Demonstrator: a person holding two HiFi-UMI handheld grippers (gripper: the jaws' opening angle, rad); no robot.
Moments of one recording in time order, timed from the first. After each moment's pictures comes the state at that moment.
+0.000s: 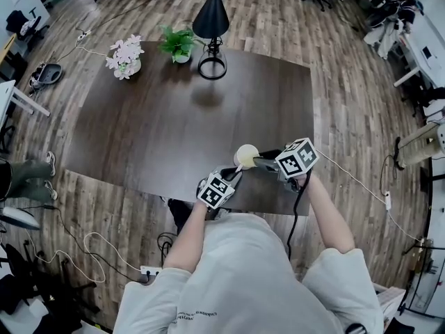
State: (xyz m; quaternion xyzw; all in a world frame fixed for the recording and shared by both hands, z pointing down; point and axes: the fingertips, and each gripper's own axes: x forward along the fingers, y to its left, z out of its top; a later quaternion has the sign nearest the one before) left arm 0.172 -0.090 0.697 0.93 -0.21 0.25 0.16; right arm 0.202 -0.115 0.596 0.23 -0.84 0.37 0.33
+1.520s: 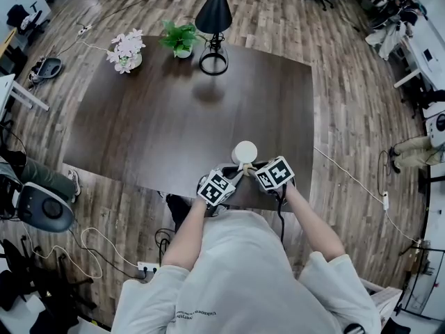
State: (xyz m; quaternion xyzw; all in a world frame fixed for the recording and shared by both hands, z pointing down) left arm 0.178 -0.079 0.692 0.94 -0.18 0.25 0.18; right arm 0.204 -0.081 0.692 0.31 -0.78 0.33 0.44
